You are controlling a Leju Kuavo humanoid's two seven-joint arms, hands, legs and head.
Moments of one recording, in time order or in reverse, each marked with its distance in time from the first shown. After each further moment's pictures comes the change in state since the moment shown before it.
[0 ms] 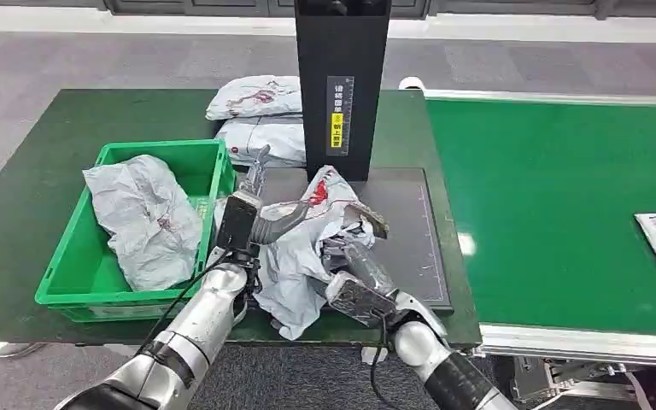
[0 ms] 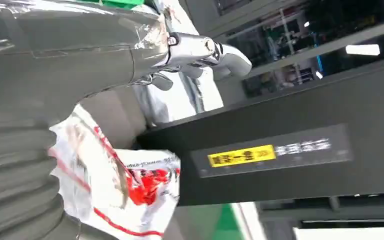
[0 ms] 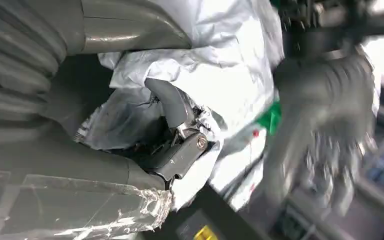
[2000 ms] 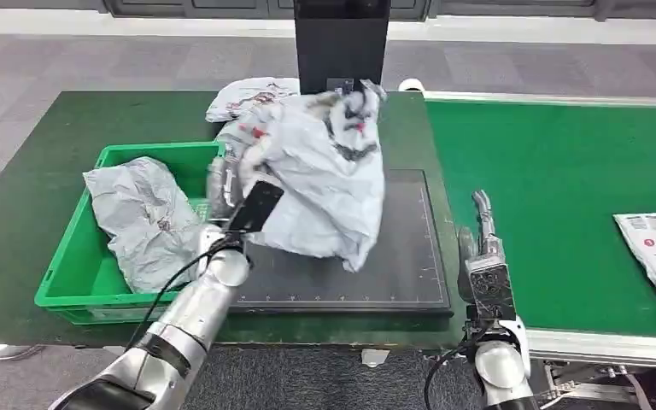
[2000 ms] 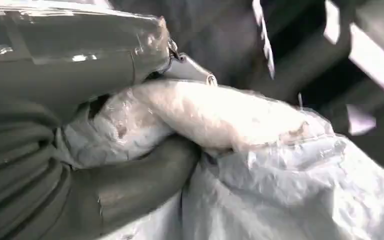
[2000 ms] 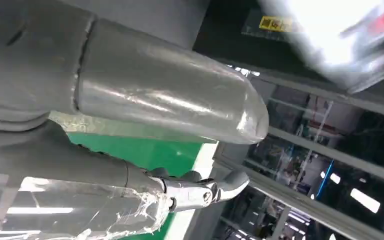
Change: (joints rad) left arm -0.013 0.006 0.099 -0.166 -0.573 0.407 0.237; right arm 0.249 0.044 -0.535 -0.311 0.021 -0.107 0.032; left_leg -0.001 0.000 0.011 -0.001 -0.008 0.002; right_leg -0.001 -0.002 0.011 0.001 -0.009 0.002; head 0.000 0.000
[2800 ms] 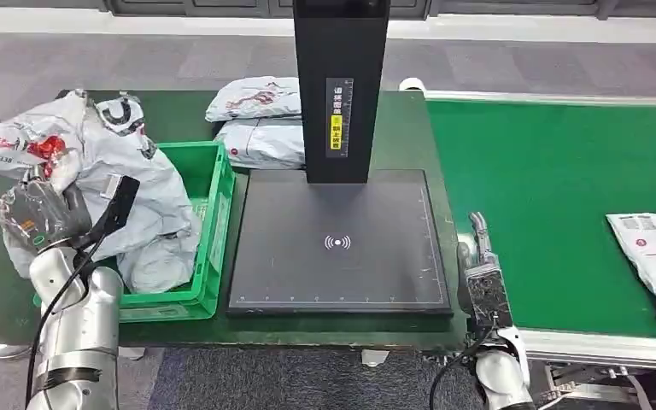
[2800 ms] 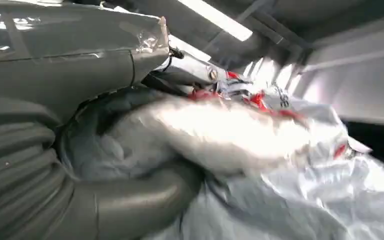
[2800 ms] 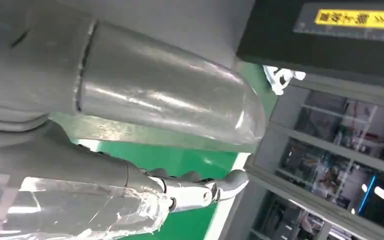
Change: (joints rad) left arm 0.150 0.175 0.603 -0.229 -0.810 0.028 0.429; right arm 0.029 -0.025 -0.013 0.080 -0.013 0.011 0.008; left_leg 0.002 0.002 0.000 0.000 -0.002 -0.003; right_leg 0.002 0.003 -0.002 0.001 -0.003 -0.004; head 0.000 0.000
